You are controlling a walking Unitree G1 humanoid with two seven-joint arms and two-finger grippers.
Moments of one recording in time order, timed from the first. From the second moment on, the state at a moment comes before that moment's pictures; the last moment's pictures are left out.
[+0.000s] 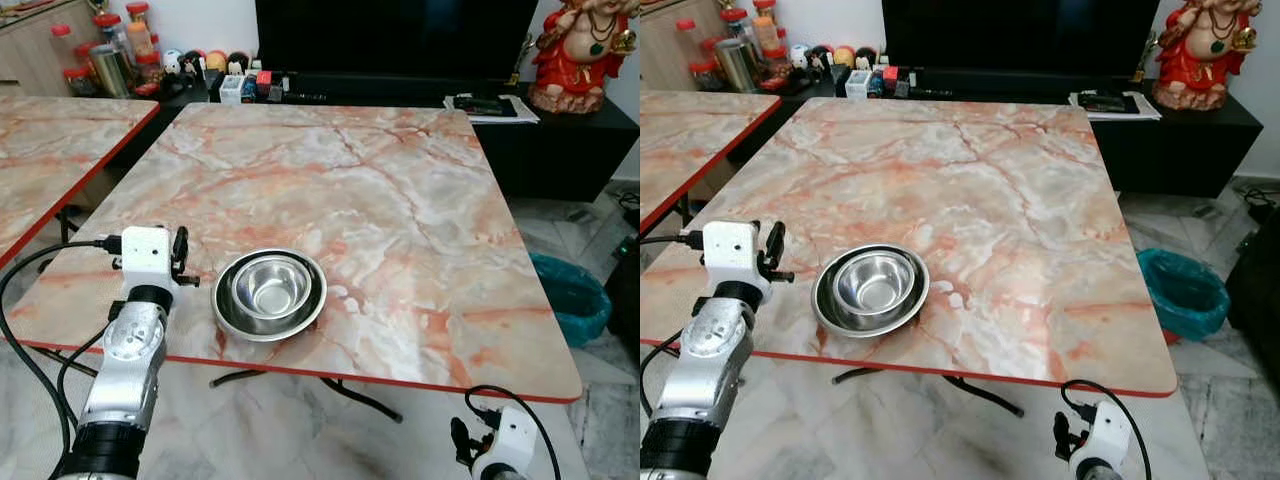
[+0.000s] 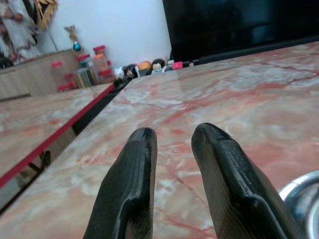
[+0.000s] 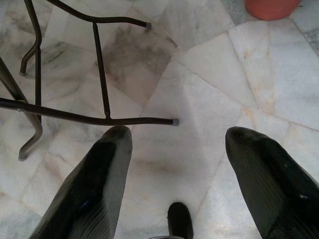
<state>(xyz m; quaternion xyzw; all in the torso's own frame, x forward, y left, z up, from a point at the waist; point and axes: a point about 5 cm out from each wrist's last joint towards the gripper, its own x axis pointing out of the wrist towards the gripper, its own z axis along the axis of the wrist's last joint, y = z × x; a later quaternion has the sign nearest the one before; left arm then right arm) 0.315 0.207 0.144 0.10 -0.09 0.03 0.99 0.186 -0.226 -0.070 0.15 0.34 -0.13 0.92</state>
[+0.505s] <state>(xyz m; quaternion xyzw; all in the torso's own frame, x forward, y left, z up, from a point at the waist) 0.316 0.203 0.140 0.08 -0.10 0.03 0.99 0.186 -0.226 -0.070 0.14 0.34 -0.13 0.92</state>
